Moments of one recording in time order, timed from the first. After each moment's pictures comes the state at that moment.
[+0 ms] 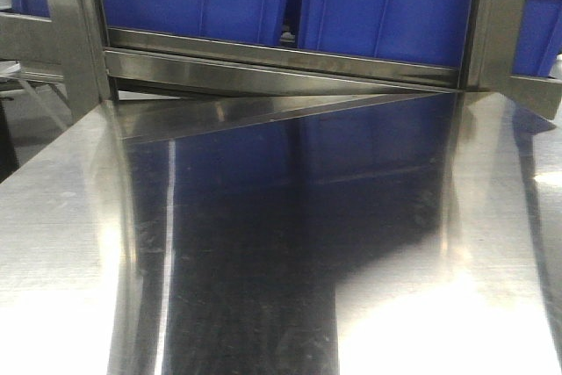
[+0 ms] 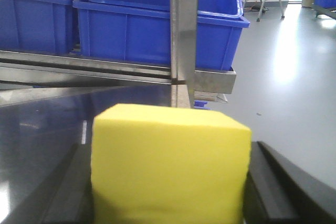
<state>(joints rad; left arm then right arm) 0.01 -0.01 0.00 0.13 0.08 -0.20 0.08 -0.02 -0.48 -0.09 0.66 0.13</state>
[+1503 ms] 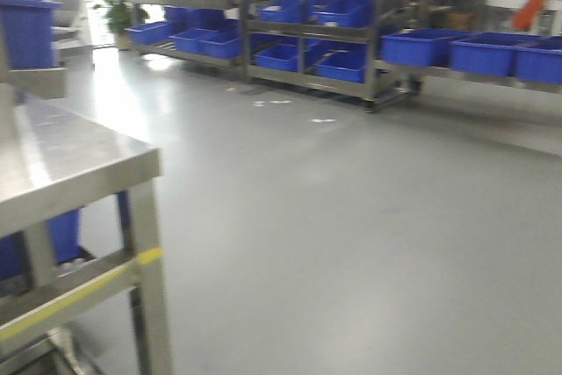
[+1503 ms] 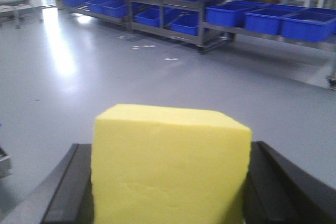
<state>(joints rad) 0.01 -0.01 0.00 0.13 0.08 -0.20 0.08 -0.02 -0.48 -0.09 0.66 0.13</state>
